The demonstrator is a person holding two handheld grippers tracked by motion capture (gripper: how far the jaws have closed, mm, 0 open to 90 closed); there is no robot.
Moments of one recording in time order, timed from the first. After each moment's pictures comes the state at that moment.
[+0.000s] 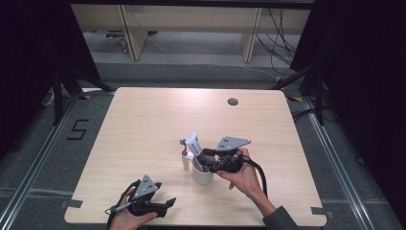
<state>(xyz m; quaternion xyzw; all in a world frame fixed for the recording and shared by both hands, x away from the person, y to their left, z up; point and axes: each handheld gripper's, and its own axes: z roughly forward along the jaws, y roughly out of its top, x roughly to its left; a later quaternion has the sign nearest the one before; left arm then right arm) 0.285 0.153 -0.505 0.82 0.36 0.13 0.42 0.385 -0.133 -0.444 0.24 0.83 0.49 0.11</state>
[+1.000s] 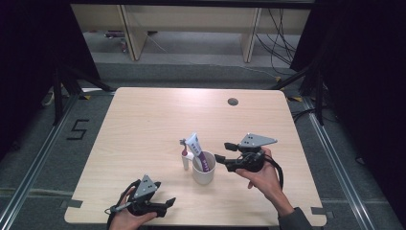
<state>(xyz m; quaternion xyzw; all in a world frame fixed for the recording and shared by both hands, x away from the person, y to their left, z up) 0.286 0.153 -0.506 0.82 0.37 0.14 0.42 0.381 -0.187 -0.429 0.29 0.80 0.51 0.13</state>
